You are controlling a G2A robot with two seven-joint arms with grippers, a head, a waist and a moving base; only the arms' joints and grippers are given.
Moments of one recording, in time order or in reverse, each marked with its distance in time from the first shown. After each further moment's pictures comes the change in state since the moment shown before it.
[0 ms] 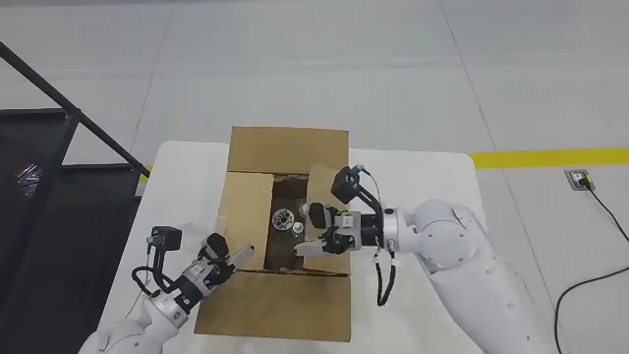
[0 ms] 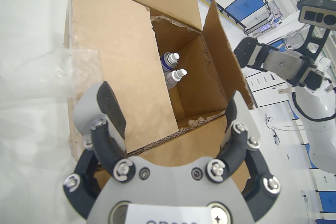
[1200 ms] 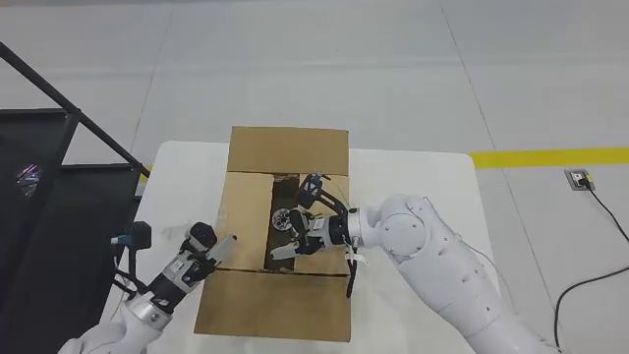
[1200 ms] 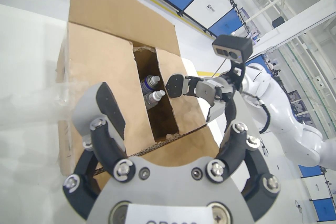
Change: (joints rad) left arm 0.060 0.008 -0.107 -0.119 -0.147 -0.043 0.058; right arm 0.138 -0.051 -0.193 0.220 -0.081 -0.043 -0.111
